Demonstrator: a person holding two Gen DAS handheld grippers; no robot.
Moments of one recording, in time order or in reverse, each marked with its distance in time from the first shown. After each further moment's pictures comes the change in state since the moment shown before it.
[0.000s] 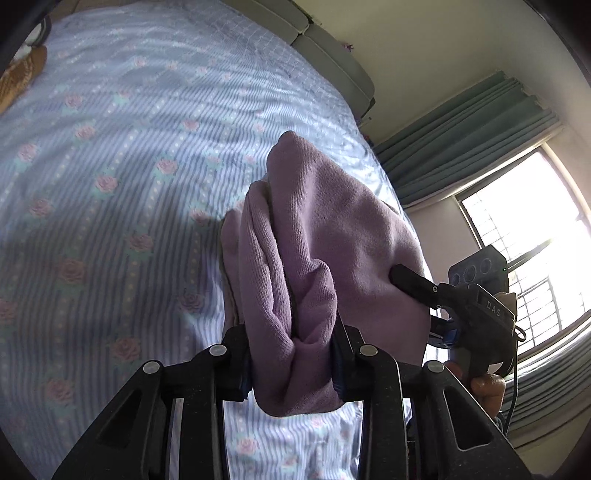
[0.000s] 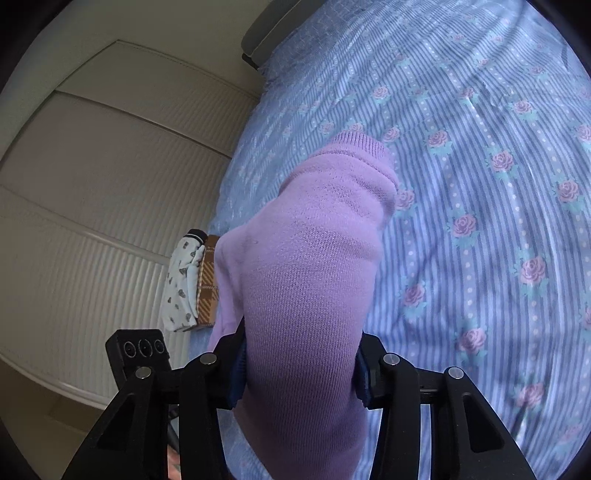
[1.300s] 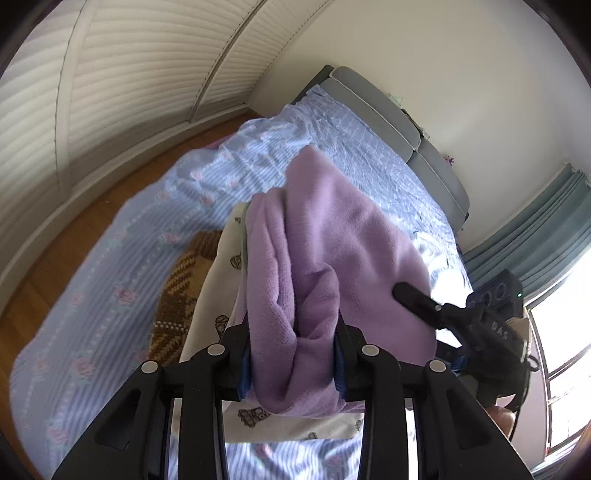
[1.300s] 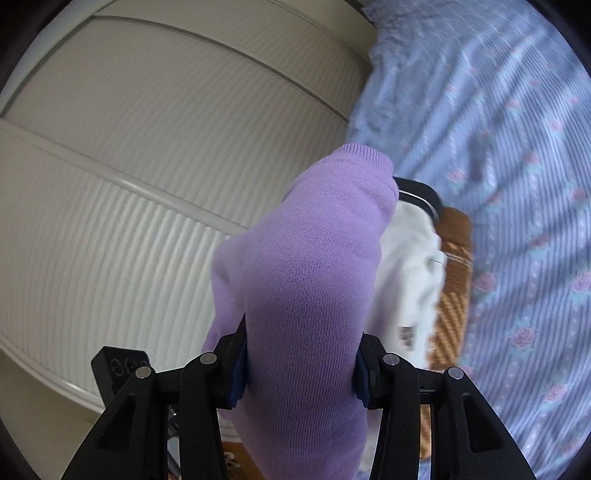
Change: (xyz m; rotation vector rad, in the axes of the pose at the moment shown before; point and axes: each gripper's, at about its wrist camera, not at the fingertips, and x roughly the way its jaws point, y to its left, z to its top) left arm -0.286 0.272 0.164 -0.164 -0.328 0.310; right arm 0.432 0.318 0.035 -0.138 0.143 0.152
